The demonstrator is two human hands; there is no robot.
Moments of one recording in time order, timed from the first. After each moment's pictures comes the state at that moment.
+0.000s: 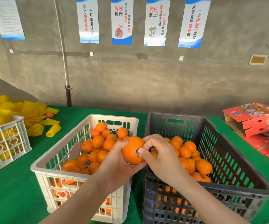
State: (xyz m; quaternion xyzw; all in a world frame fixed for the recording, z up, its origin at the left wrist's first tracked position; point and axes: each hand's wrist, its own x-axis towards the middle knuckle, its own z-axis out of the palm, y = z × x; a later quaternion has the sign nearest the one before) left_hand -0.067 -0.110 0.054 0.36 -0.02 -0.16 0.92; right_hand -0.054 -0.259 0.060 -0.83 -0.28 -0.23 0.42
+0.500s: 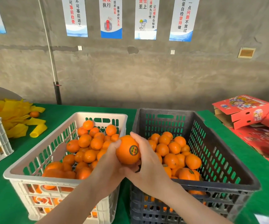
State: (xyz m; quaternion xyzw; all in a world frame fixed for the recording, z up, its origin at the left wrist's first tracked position) left_hand -0.054 -0.139 0.041 0.48 -0.05 -0.11 0.87; right_hand -0.047 -0.270 0.030 -0.82 -0.30 -0.15 0.46
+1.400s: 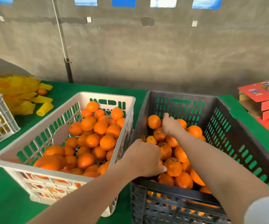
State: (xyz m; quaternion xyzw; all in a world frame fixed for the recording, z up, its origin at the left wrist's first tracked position) left_hand 0.033 -0.194 0.009 0.96 -0.26 0.01 0.03; right_hand 0.220 -0.329 -0.046 -1.00 -0.04 0.02 0.08
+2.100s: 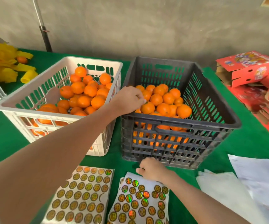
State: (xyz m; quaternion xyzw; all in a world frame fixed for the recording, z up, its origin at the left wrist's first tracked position) left_hand 0.002 -0.183 0.011 0.93 -0.18 0.09 0.29; right_hand -0.084 -0.341 -0.150 -0.94 -0.19 0.26 0.13
